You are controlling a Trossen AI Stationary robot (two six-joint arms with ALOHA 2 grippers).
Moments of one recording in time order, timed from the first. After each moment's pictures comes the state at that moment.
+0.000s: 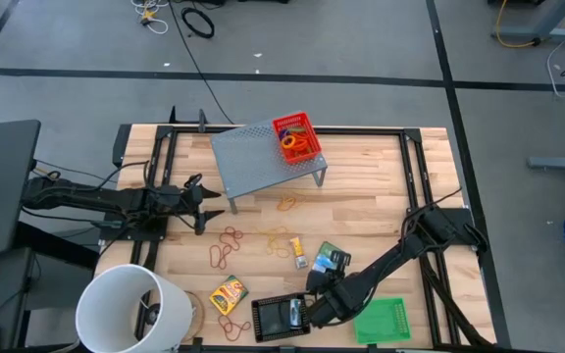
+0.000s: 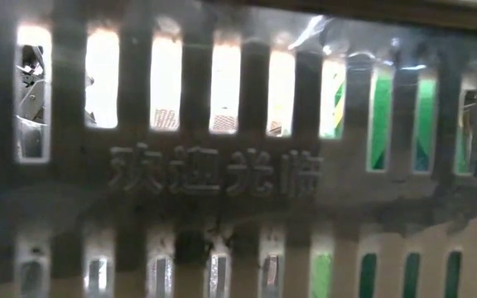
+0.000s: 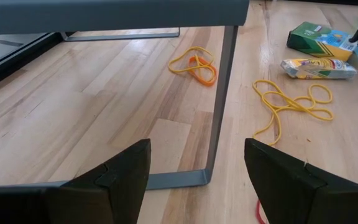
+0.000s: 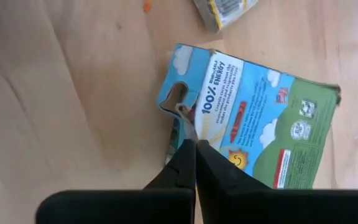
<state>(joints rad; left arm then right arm) 0.00 0.47 0.01 0.07 -0.29 -0.08 0.63 2.13 1.53 -1.10 0.35 0.86</state>
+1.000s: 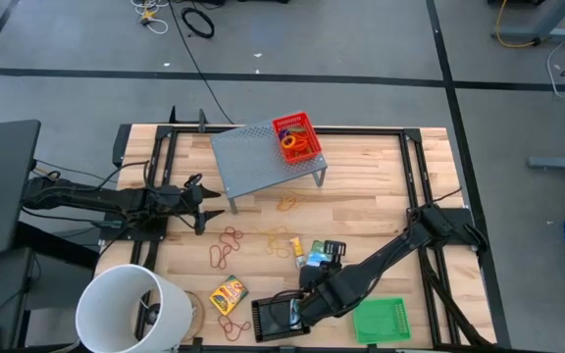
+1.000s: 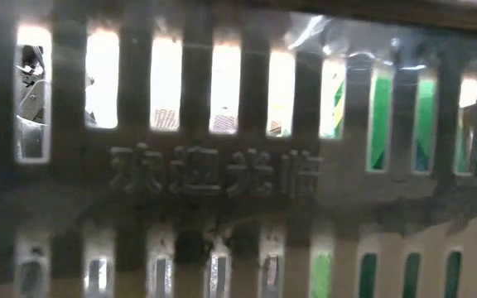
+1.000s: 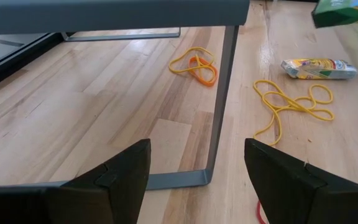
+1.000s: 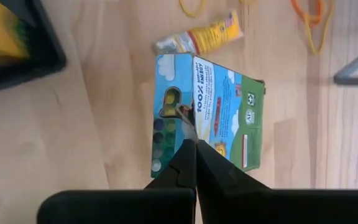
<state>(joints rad) 0.00 0.47 0.01 0.07 -0.29 -0.08 0.60 2.13 1.95 -1.49 0.37 0.71</state>
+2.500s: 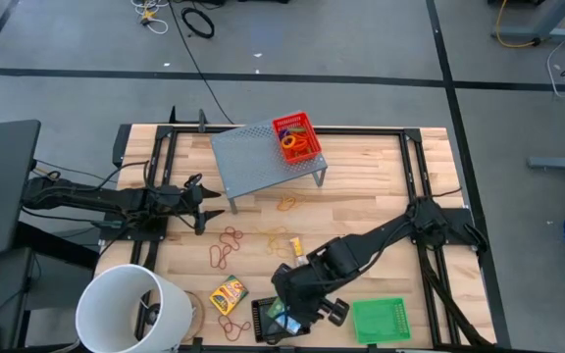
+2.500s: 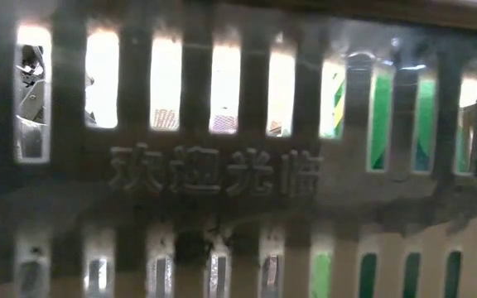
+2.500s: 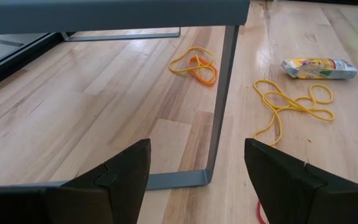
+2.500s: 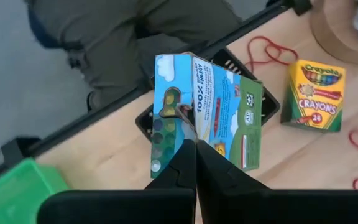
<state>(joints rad) 0.00 0.47 0.01 0.07 -0.29 -0.08 0.48 2.13 2.22 -1.22 -0.25 -0.53</state>
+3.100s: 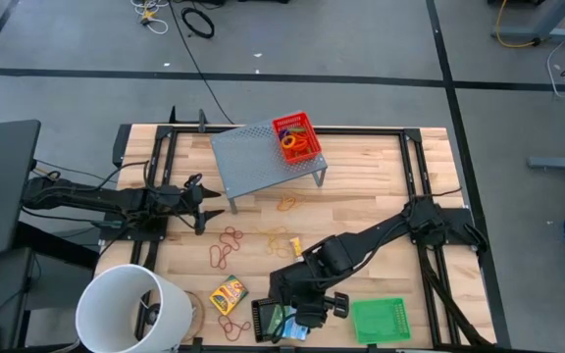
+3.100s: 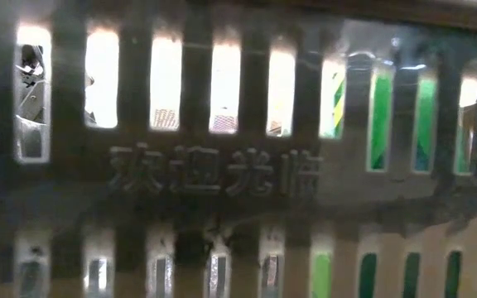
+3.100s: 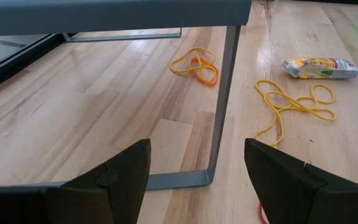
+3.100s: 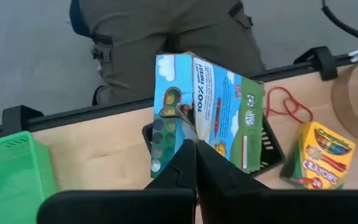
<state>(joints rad) 0.00 0.47 0.01 0.07 -0.29 -0.08 0.46 2.15 2.22 -1.19 -0.40 -0.84</state>
